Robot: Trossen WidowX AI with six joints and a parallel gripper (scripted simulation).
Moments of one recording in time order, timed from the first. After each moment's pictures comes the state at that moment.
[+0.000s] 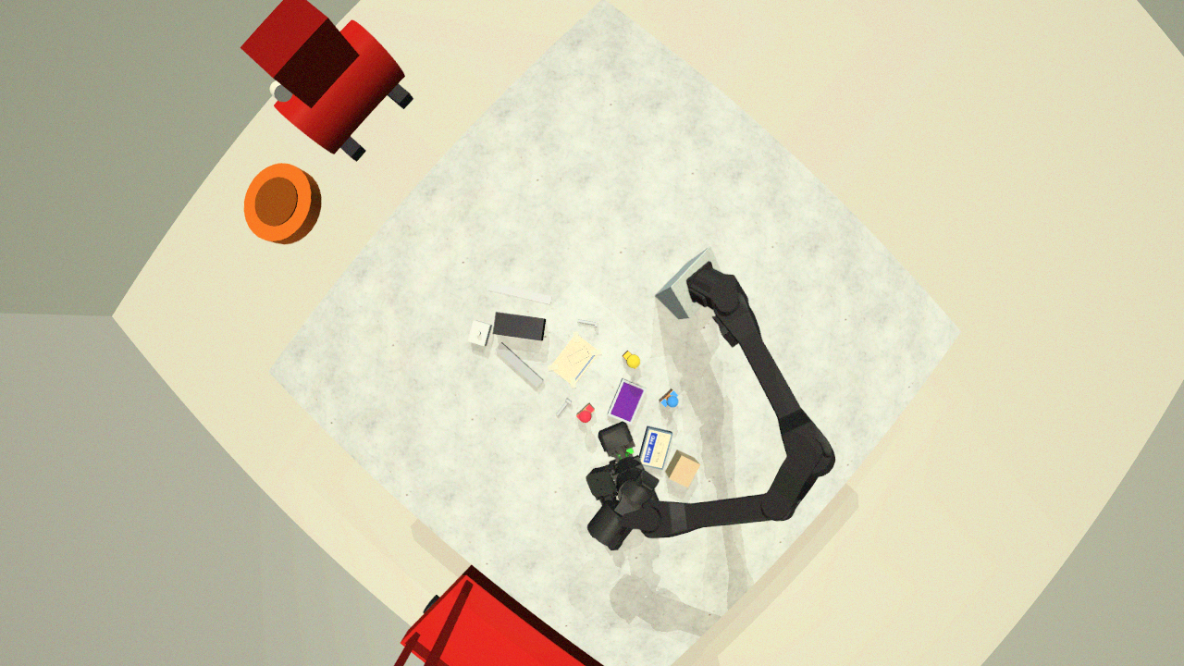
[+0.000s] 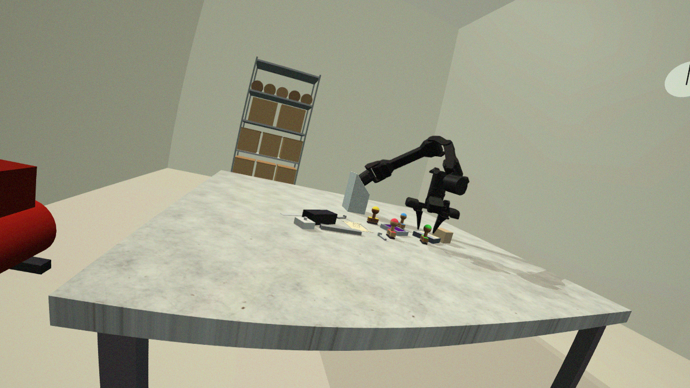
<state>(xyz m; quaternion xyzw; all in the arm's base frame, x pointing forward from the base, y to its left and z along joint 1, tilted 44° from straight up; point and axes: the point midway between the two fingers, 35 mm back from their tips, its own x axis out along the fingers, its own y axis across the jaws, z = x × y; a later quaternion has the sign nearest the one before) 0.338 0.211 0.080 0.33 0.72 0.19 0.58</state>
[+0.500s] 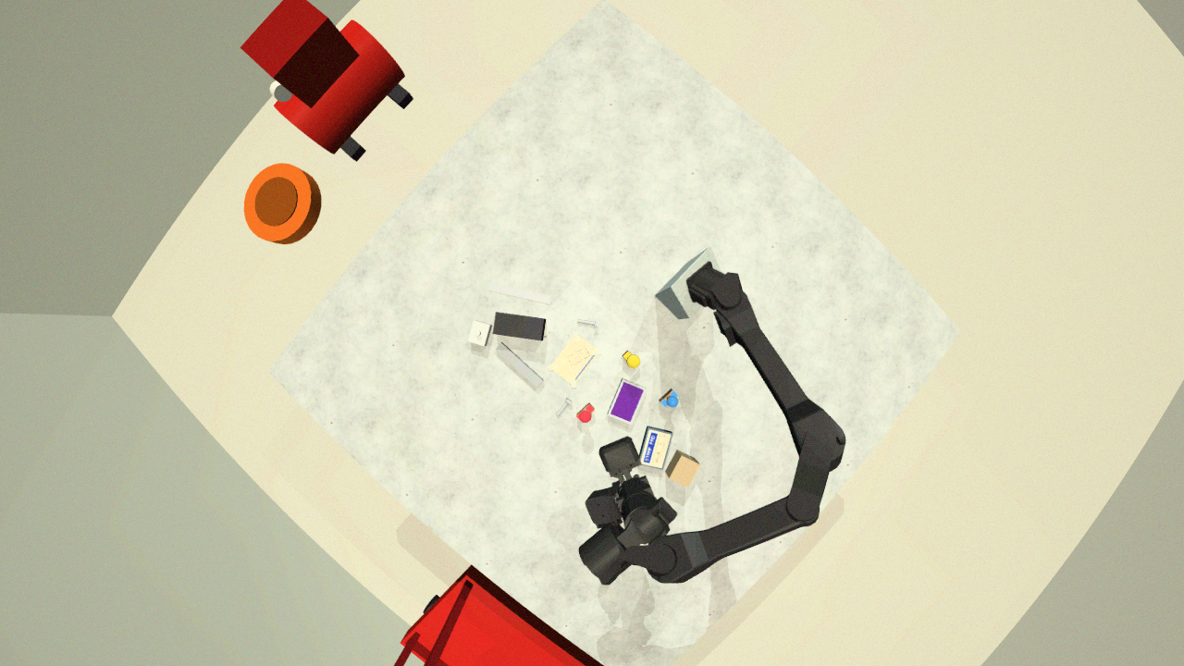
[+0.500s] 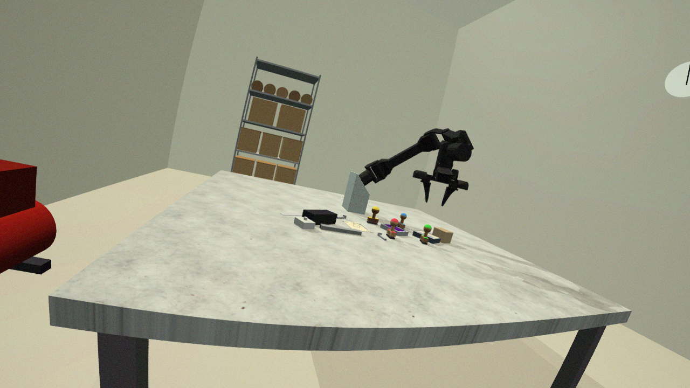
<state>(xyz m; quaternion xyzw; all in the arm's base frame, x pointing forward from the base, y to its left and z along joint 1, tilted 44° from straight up) 0.350 0.142 0.150 0.34 0.71 0.18 0.59</state>
